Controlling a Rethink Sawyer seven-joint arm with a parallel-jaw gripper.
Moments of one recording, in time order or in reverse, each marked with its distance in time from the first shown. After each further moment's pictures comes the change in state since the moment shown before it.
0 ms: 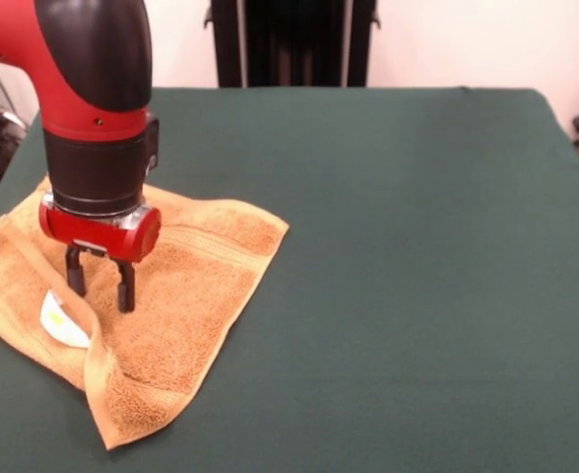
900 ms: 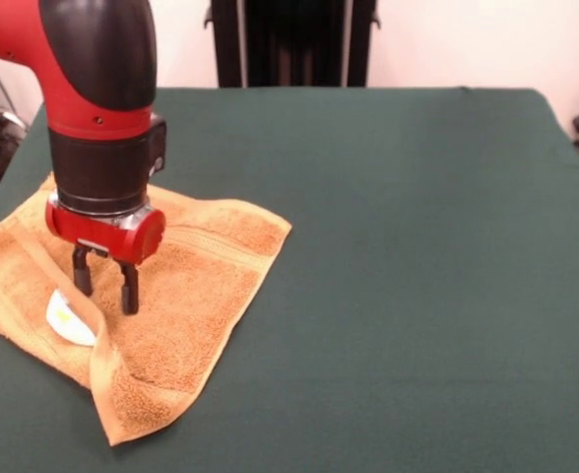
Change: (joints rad) arm 0.009 0.003 -0.025 0.051 0.132 -0.074 0.000
